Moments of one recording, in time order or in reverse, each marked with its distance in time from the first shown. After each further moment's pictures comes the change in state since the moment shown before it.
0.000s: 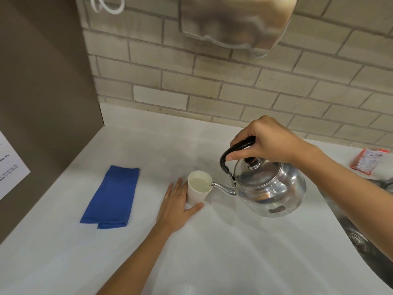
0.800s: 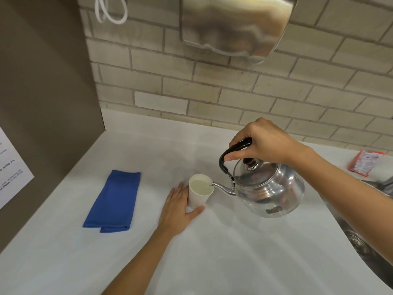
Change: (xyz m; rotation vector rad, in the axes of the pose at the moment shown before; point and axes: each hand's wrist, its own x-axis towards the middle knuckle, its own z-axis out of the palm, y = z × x) left_hand -0.001 0.000 -0.002 -0.019 -0.004 0.002; right_hand 0.006 -0.003 0.002 -0.061 0.017 0.022
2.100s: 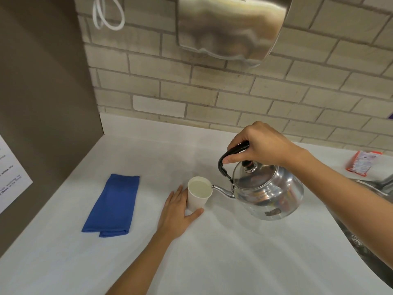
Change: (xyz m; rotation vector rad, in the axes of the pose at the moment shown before) left_hand 0.000 -0.001 0.001 0.017 -0.008 -0.014; right_hand -0.001 0.004 0.003 -0.032 0.009 0.013
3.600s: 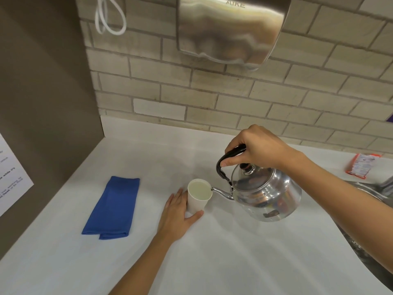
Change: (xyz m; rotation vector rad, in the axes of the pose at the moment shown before) left_hand -0.001 0.001 -0.001 -0.006 0.006 0.007; right_hand 0.004 -0.002 0.003 -0.037 -0.009 -0.021
